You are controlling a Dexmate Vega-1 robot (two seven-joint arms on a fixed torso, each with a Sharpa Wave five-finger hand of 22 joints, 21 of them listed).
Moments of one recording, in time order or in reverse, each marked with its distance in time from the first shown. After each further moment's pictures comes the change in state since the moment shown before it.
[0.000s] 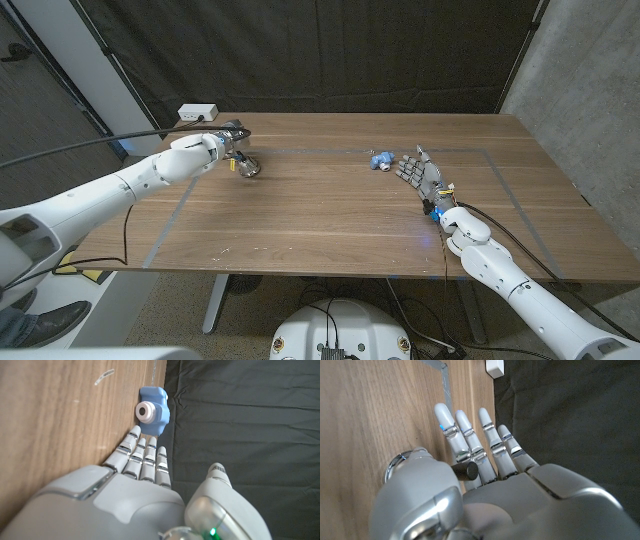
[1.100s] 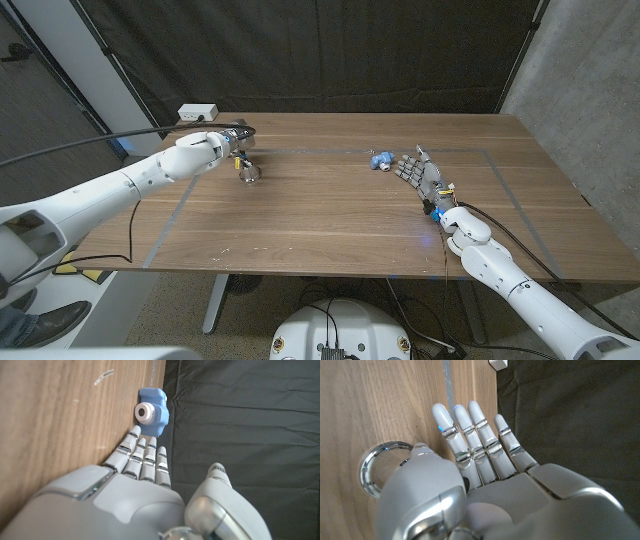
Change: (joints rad) left arm -0.028 -0.007 0.030 -0.015 -0.041 -0.027 -0.012; left_hand 0.077 0.007 -0.083 -0.020 -0.005 -0.049 -0.005 0.037 -0.034 0.009 0.006 0.045 0.012 0.075 -0.046 0.047 0.157 0.039 -0.006 0.168 0.069; right arm 0.010 0.004 -0.001 0.028 -0.001 0.020 0.030; right_hand 0.000 0.000 0.000 0.000 0.000 -0.011 -0.011 0.000 0.000 0.000 0.000 0.000 0.000 0.000 0.000 0.000 0.000 0.000 0.000 0.000 0.000
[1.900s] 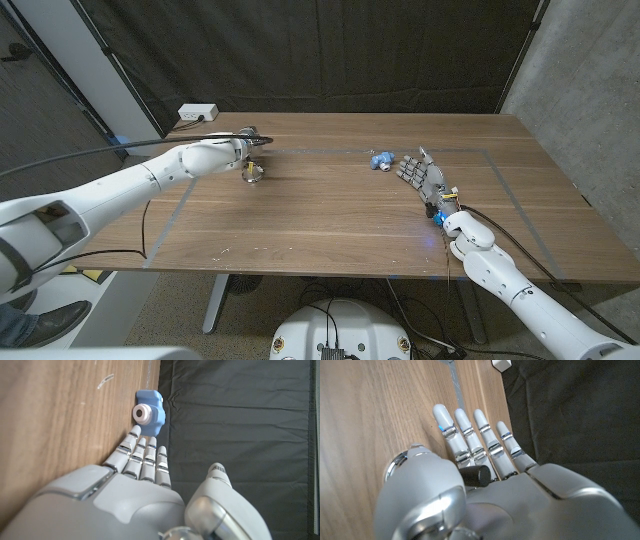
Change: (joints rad) left arm -0.078 -0.085 0.092 0.006 0.103 -0.127 -0.200; left_hand 0.034 -0.010 -0.043 0.004 0.027 -0.046 -0.013 -0.090 -0.022 -0.108 -0.030 -0.093 -0.091 -0.190 0.061 -0.137 -0.057 -0.129 0.015 -0.034 -0.042; right arm -0.033 0.004 0.023 0.018 0.025 0.054 0.033; right_hand 0.000 0.000 0.000 0.000 0.000 0.000 -0.011 0.000 0.000 0.000 0.000 0.000 0.000 0.000 0.000 0.000 0.000 0.000 0.000 0.000 0.003
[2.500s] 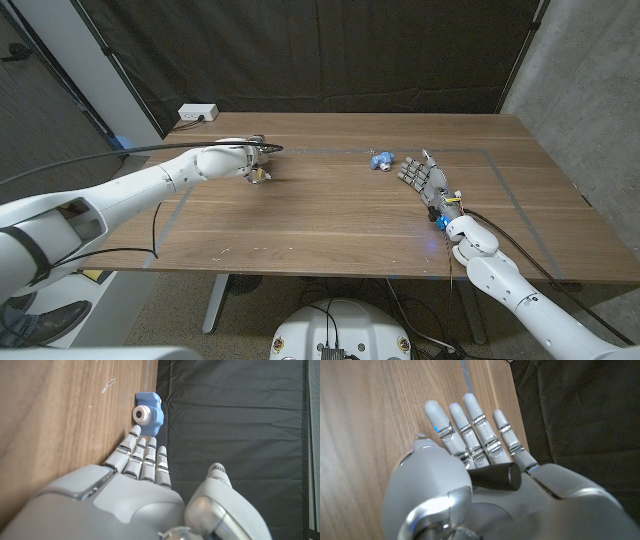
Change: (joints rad) left arm -0.027 -0.051 0.061 0.057 -0.002 -0.010 -0.012; left_hand 0.149 0.049 -0.028 -0.017 -0.032 0.204 0.002 0.135 0.057 0.300 0.054 0.131 0.087 0.445 -0.091 0.202 0.049 0.256 -0.019 0.226 0.058; right arm -0.027 -0.006 0.013 -0.008 0.011 0.020 0.010; right_hand 0.000 0.000 0.000 0.000 0.000 0.000 0.000 0.000 0.005 0.002 -0.009 0.000 0.000 0.003 -0.003 0.000 0.000 0.000 0.000 0.000 0.002
